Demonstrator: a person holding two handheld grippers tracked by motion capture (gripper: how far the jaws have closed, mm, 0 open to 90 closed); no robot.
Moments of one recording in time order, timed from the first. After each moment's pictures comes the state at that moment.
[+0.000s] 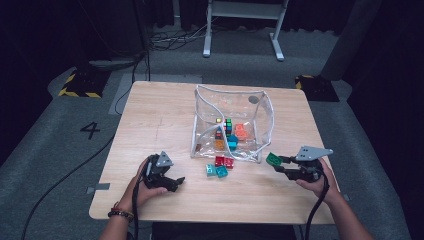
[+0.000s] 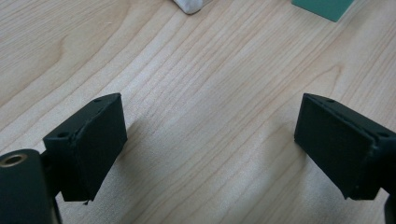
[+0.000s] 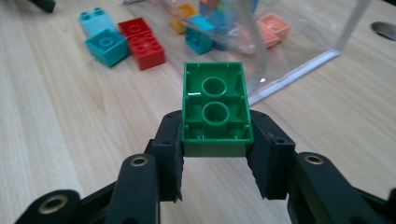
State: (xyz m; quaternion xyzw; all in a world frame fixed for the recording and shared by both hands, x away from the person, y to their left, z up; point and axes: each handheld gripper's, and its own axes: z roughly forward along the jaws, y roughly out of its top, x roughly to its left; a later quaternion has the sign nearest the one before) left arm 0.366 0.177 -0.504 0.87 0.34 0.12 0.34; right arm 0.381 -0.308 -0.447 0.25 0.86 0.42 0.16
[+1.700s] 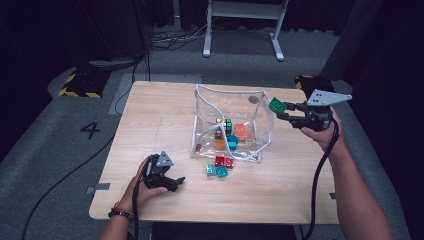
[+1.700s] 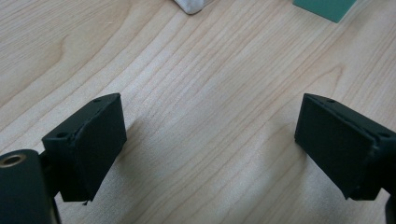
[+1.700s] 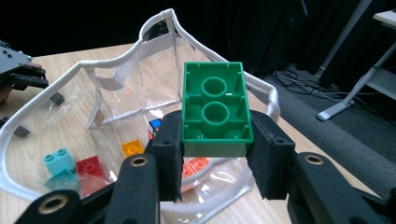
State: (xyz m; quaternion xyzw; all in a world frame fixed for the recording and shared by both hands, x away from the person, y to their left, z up) left arm 0.367 0.177 -0.504 0.87 0.34 0.13 0.34; right arm 0.453 -0.288 -0.313 0.21 0.82 0.49 0.22
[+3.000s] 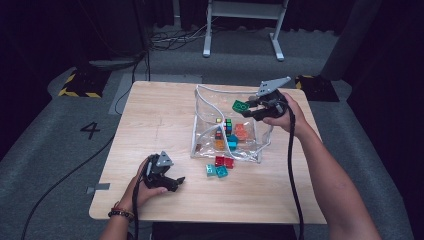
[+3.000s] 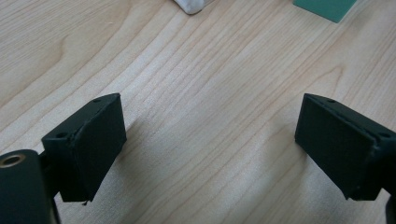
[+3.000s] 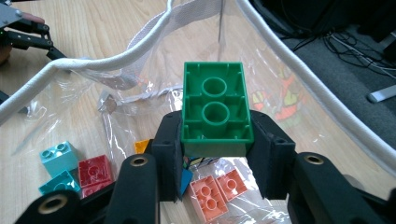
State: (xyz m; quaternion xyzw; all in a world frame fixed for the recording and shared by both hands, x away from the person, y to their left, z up) left arm 0.367 0.176 -0.504 0.87 0.34 0.13 0.34; right arm 0.509 -0.189 -0.325 0.15 0.90 0.38 0.16
